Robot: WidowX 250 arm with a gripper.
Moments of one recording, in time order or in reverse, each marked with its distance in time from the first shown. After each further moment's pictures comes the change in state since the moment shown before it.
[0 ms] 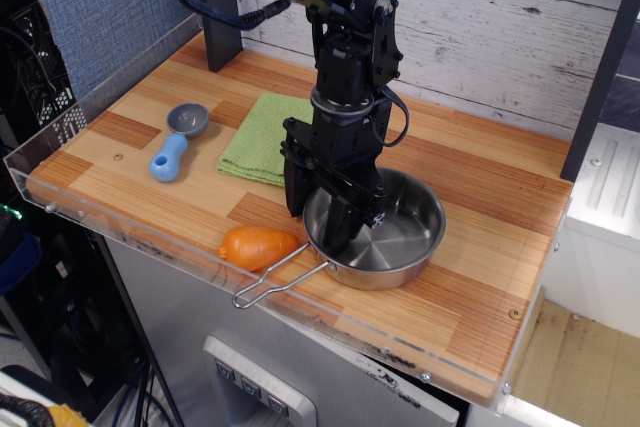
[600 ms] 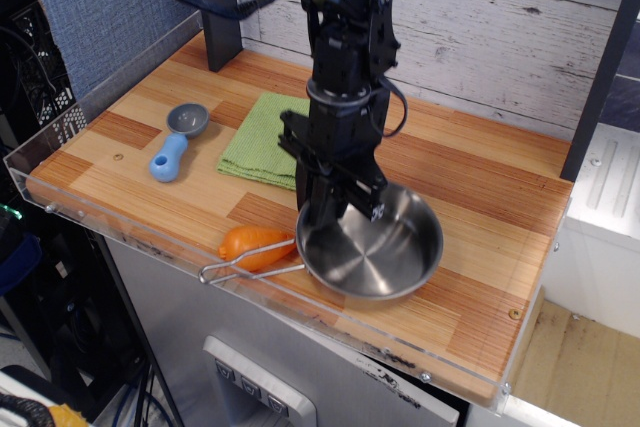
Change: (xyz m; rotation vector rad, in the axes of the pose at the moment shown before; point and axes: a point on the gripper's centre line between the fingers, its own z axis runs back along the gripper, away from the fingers) arm -0.001 0.000 0.013 0.007 -0.039 0.007
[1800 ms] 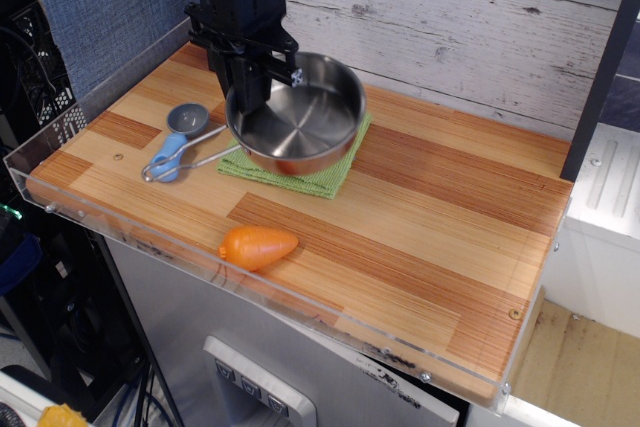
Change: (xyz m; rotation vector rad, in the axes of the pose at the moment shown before) arm -0.004 0.102 0.043 -0.036 -0.124 0.226
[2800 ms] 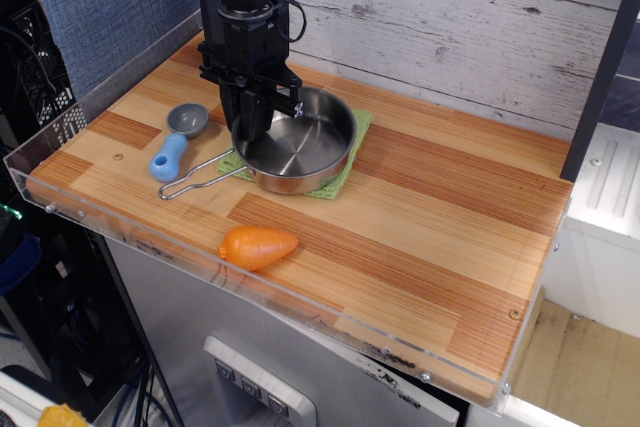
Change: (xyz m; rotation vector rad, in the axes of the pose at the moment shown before) arm 0.010 0.011 -0.048 0.019 0.118 0.020
